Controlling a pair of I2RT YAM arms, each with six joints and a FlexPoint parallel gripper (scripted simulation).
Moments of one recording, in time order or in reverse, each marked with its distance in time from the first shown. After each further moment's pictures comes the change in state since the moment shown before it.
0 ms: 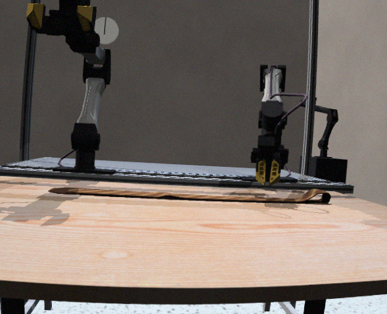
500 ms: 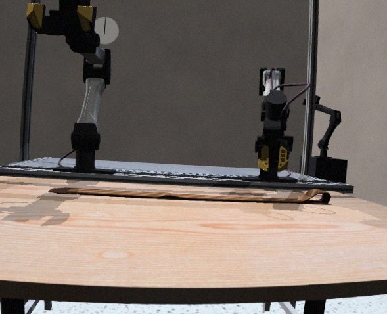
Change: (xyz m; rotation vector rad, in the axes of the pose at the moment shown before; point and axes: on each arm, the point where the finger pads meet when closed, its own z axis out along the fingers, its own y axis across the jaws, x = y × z) left arm -0.033 0.012 -0.022 -0.030 -0.096 -0.017; right arm 0.000 0.000 0.000 0.000 0.000 0.000
